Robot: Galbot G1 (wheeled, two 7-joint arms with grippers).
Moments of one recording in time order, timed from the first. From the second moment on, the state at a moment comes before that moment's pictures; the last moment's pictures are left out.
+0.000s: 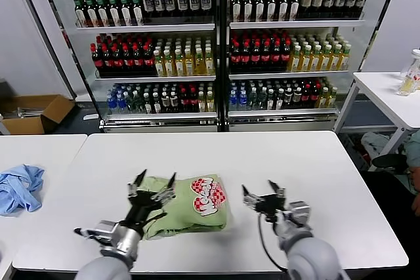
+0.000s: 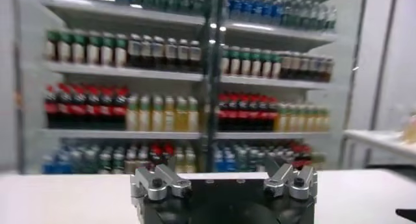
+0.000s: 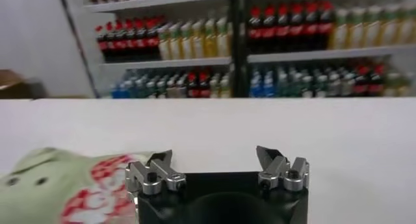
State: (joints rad) left arm 1.44 -1.31 -0.45 -2.18 -0.28 0.28 -0.03; right arm -1.19 1.15 0.18 2.10 0.57 -0.58 0.31
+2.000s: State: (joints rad) left arm 1.47 -1.29 -0.58 -2.06 -0.04 0.08 0.06; right arm -1.24 1.07 0.25 2.04 0.48 -0.56 0.23
